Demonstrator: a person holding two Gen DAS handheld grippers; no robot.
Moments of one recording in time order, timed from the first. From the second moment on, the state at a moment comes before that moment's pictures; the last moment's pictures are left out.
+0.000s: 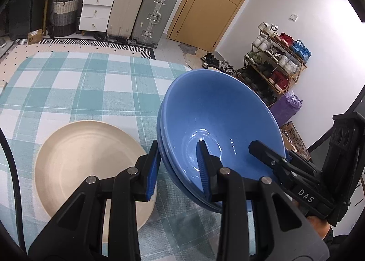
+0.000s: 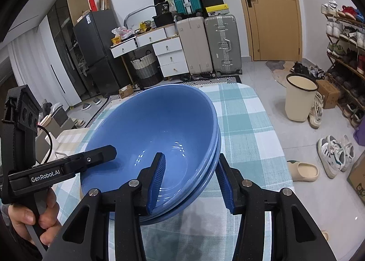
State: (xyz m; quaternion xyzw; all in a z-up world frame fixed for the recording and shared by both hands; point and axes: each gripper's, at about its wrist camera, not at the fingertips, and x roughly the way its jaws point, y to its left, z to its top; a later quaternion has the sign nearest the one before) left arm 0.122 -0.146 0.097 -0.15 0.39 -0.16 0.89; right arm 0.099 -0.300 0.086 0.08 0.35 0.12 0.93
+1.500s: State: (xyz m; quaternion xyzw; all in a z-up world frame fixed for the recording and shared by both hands) left arm 0.036 -0.023 0.141 -0.16 0.37 -0.07 0.91; right arm 0.102 -0.168 0.097 0.03 0.36 0.20 0.91
